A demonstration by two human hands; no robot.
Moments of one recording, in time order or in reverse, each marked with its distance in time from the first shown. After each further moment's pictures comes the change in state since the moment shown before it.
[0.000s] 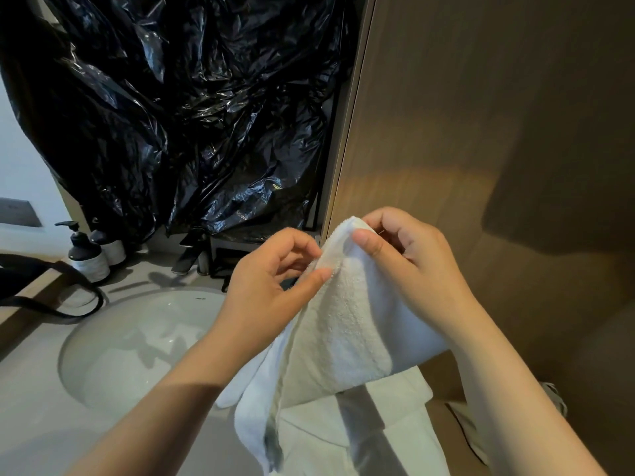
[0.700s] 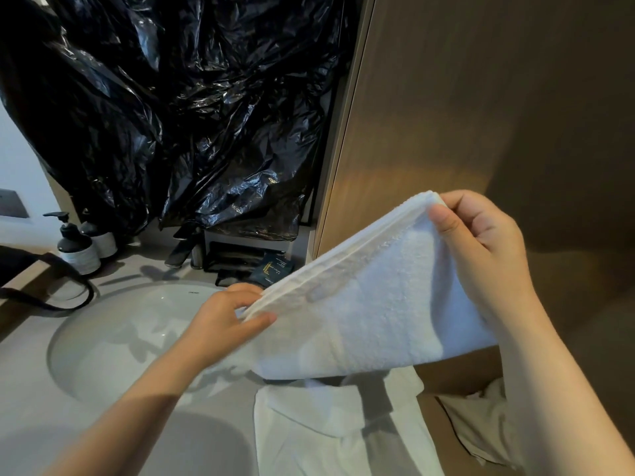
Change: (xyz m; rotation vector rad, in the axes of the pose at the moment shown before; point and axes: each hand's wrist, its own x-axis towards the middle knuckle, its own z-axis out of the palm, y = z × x) left_hand -0.028 -0.103 -0.033 0.330 -0.229 -0.237; right_hand -0.015 0.018 -0.041 0.029 0.241 0.069
